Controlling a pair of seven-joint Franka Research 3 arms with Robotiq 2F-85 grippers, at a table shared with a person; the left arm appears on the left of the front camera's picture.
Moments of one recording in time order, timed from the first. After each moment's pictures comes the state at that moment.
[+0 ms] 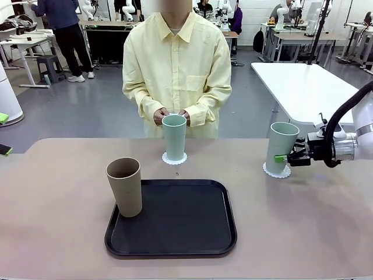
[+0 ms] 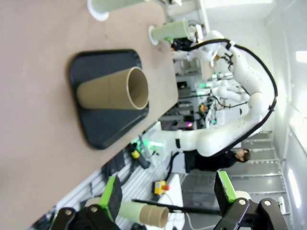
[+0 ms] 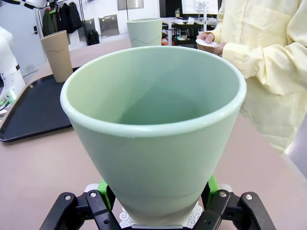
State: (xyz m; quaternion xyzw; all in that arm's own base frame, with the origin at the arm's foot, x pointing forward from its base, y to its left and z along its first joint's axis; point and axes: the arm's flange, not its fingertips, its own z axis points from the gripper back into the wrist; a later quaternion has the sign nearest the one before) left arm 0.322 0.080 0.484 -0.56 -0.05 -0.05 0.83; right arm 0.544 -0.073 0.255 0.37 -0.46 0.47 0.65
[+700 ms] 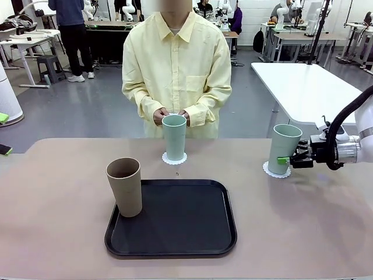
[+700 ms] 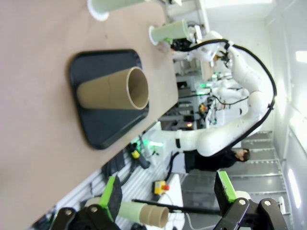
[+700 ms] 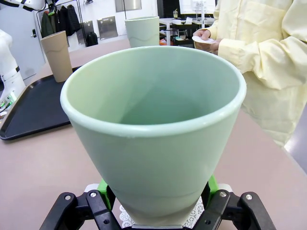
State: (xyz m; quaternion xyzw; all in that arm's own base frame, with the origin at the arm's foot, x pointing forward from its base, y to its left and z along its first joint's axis) left arm 0.322 0.080 0.484 -0.56 -0.05 -0.05 0.83; right arm 0.542 -0.083 0.247 0.38 -0.46 0.47 0.66
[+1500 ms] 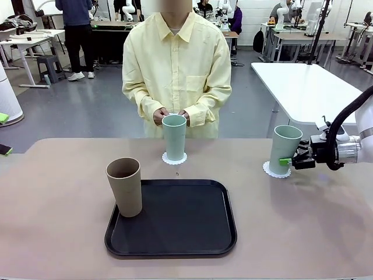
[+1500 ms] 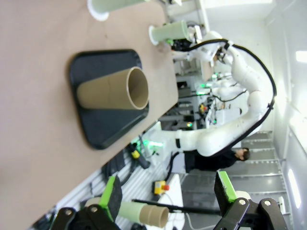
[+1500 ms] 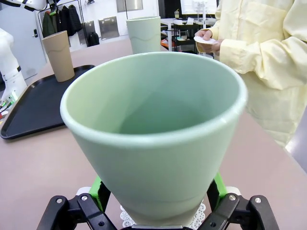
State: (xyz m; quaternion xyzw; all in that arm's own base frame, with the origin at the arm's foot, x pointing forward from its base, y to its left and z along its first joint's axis) left arm 0.322 0.080 0.484 -0.56 -0.05 -0.05 0.83; right arm 0.542 -0.084 0.246 0.38 -0.46 0.47 0.65
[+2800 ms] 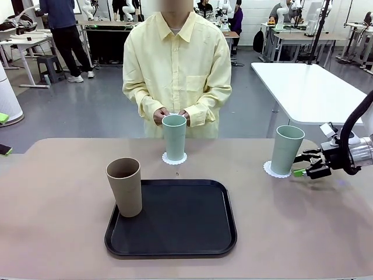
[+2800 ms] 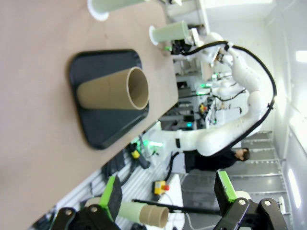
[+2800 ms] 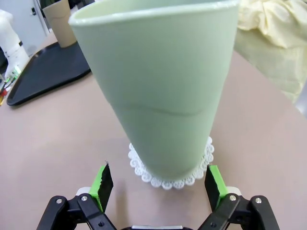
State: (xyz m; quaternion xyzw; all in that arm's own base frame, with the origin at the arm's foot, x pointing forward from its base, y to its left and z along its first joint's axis) left arm 0.322 0.080 0.484 -0.56 -0.05 -0.05 0.83; right arm 0.527 -0.126 0.239 0.35 -0.38 0.49 0.70
